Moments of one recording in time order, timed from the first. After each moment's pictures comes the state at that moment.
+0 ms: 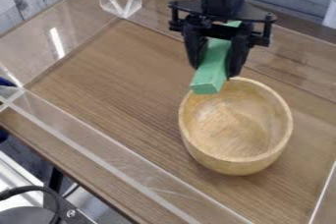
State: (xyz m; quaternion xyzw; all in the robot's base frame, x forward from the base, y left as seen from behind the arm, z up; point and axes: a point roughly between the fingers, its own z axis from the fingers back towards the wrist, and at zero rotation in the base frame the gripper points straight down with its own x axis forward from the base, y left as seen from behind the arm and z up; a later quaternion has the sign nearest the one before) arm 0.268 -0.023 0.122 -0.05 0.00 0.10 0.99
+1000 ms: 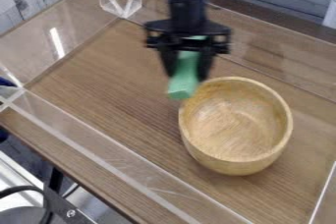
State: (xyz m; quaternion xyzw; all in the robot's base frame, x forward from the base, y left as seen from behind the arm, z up) arm 0.269 0.044 0.087 -0.05 -0.05 0.18 0.98
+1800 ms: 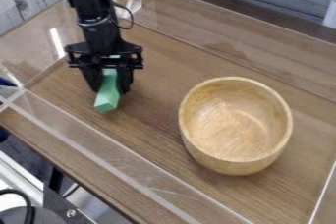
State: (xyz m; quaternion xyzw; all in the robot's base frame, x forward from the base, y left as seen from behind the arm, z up) arm 0.243 0.111 0.037 -0.03 -0.02 0.20 0.98
